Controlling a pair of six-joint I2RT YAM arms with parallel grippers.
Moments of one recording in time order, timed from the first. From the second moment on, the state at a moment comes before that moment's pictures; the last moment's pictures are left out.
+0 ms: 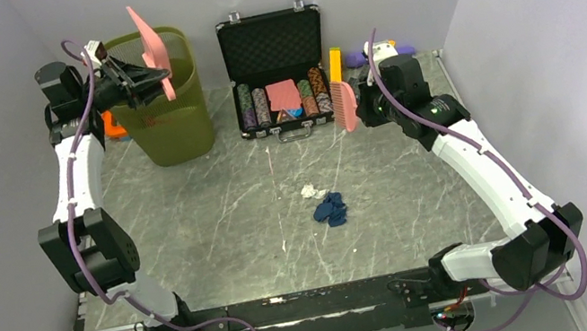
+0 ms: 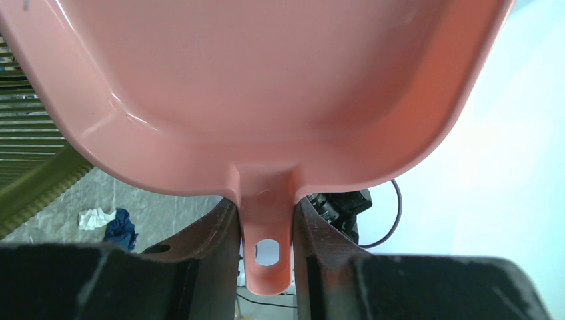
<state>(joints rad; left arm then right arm) 0.22 1.70 1.59 0.00 1.18 -1.29 0.35 1.27 1.32 -0.62 0.04 0.19</state>
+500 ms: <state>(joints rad) -0.13 1.65 2.01 -0.78 0.83 -0.59 0.35 1.27 1.32 -0.67 -0.07 0.41</state>
